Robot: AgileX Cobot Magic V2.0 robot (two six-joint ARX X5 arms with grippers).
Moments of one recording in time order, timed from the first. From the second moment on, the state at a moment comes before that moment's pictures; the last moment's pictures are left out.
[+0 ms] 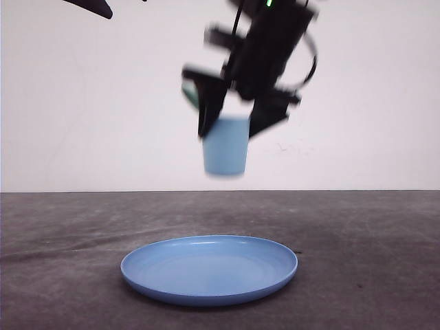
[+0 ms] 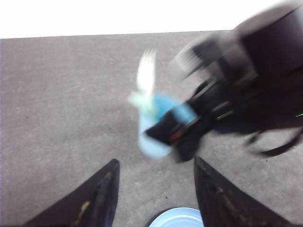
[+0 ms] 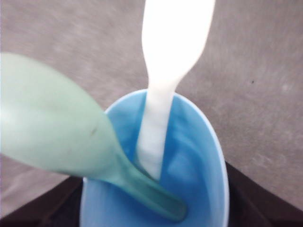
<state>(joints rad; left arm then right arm) -0.72 1.00 0.99 -0.38 -0.18 -0.28 0.63 1.73 1.40 -0.39 -0.03 0.20</state>
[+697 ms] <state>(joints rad) -0.72 1.00 0.99 -0.38 -0.18 -0.25 0.84 1.50 1.34 -0.65 -0.04 0.15</state>
